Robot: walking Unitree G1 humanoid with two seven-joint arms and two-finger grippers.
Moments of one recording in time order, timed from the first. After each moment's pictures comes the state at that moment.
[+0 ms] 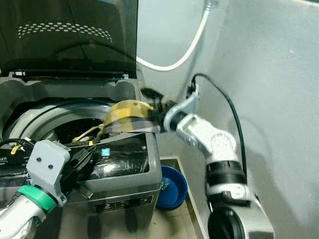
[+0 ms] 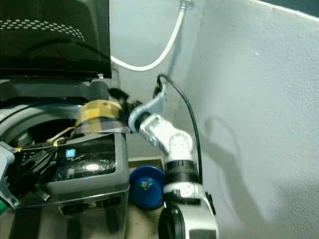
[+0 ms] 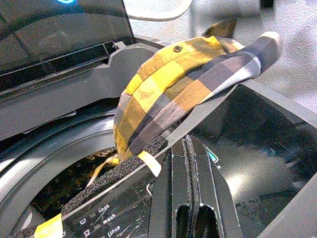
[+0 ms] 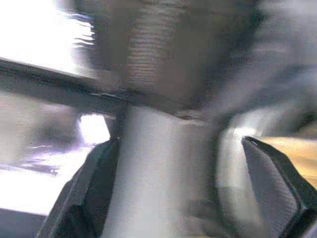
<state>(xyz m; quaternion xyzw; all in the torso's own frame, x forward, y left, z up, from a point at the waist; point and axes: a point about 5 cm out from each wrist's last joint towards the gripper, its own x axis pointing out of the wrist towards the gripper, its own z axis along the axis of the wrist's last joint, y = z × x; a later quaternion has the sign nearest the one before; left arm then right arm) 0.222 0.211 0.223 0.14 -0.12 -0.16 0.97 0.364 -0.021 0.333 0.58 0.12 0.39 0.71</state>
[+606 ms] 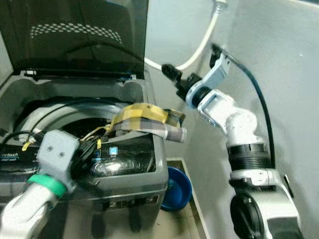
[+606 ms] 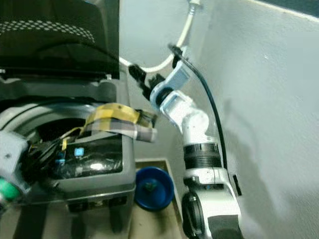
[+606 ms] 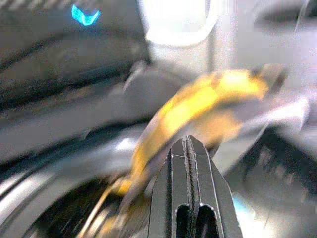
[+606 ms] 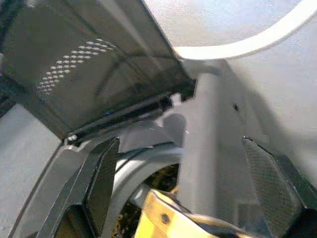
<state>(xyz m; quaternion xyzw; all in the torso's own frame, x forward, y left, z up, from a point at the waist) 0.263 0.183 0.239 0.11 -0.17 -0.15 0.97 0.389 -0.086 0.314 0.31 0.00 0.24 0.92</state>
